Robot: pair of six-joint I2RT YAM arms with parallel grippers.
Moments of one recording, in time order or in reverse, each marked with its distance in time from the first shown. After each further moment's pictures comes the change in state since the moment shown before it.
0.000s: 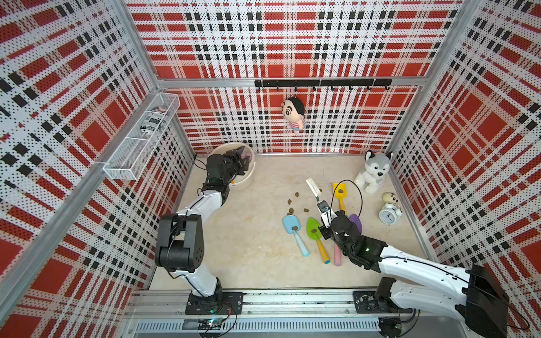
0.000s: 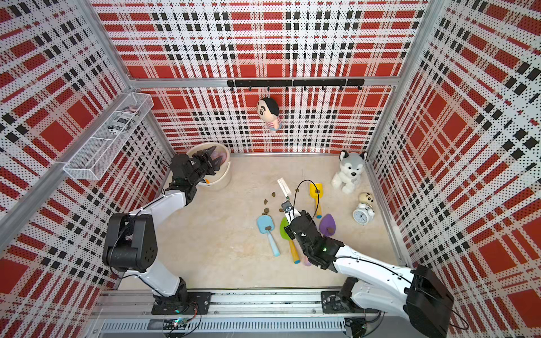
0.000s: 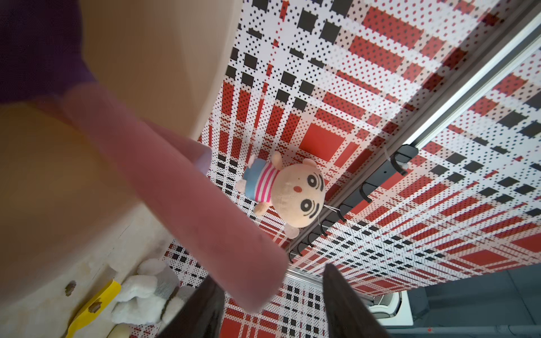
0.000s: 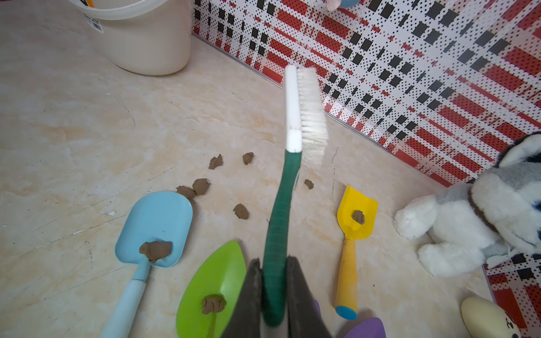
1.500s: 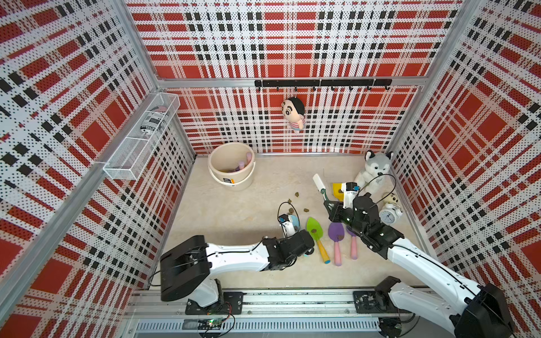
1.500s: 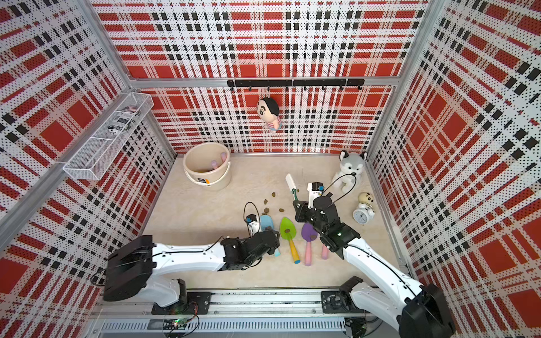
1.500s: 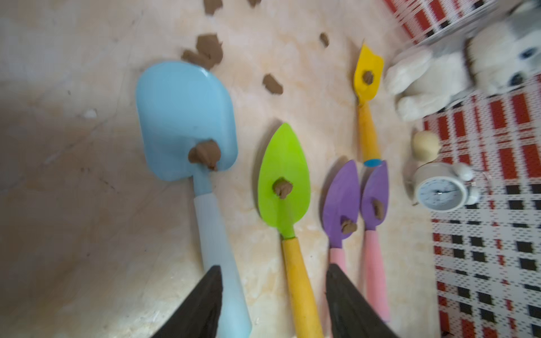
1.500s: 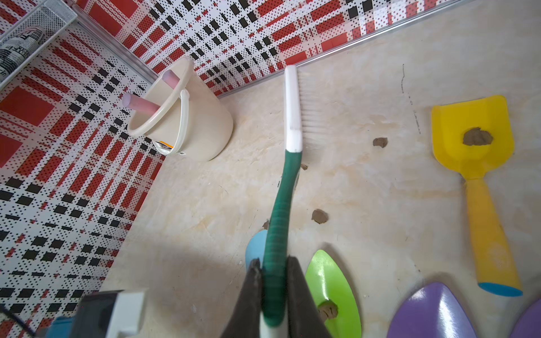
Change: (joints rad) left arm -1.144 -0.104 -0.260 -0.652 -0.822 0.517; right arm -0.380 -0.056 0.069 -0.095 -0.599 0.671
